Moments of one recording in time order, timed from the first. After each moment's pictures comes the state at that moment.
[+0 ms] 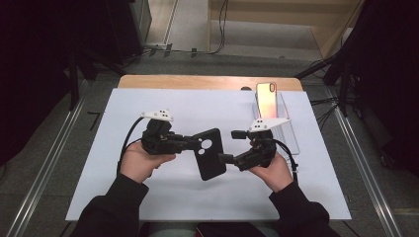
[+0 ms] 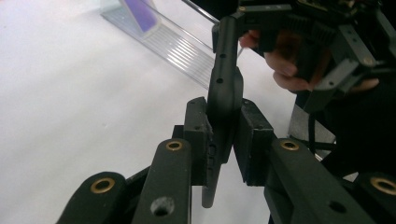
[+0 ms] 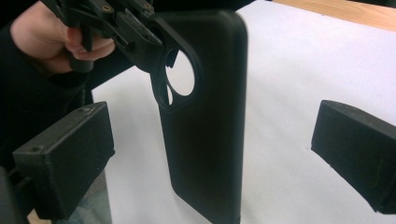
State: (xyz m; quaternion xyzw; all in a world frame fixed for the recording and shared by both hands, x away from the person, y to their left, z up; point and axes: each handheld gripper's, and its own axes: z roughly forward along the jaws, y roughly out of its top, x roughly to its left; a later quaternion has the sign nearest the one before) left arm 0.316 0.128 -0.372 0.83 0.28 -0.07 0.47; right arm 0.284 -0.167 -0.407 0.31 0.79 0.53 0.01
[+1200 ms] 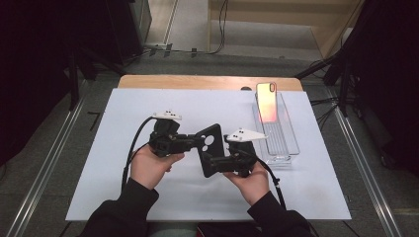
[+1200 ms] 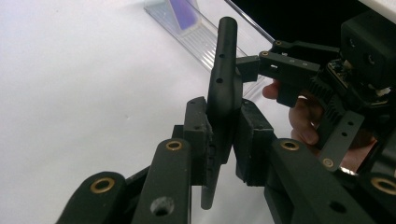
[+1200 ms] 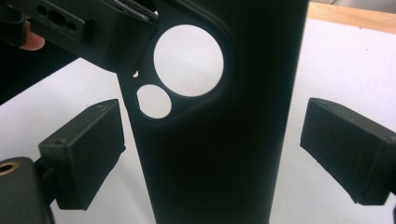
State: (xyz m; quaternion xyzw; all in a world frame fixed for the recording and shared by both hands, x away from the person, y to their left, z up) left arm 0.306 0.105 -0.372 0.82 0.37 -0.02 0.44; right arm 0.268 -0.113 -0.429 0.43 0.76 0.48 0.13
